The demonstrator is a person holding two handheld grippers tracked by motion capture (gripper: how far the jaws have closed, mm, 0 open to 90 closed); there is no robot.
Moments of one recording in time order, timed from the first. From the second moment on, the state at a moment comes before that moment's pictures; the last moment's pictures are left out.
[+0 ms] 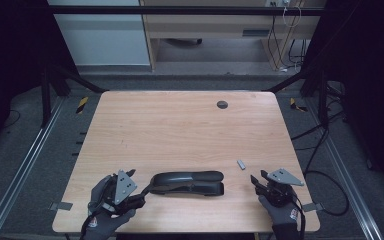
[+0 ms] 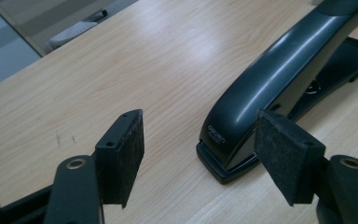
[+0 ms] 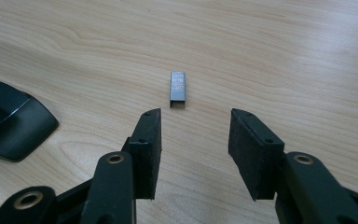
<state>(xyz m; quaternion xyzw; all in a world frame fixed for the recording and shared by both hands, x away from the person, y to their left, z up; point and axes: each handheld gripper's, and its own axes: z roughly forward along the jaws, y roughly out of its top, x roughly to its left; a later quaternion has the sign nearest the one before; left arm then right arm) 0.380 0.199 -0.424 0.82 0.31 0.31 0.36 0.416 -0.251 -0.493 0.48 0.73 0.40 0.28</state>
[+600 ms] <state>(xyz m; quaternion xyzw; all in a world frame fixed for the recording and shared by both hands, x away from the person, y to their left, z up) 0.375 0.175 -0.421 0.85 0.26 0.31 0.34 0.416 -0.251 -0.493 0.48 0.73 0.40 0.28</state>
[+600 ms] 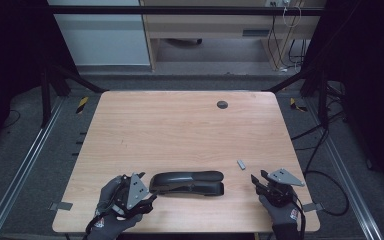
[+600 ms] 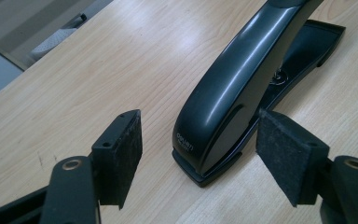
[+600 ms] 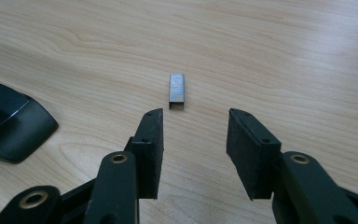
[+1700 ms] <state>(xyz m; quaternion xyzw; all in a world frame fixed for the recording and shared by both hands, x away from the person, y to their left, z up) 0.378 0.128 -0.417 0.88 0.19 0.32 0.31 0.414 -0.250 -0.493 0.48 0.72 0.41 0.28</state>
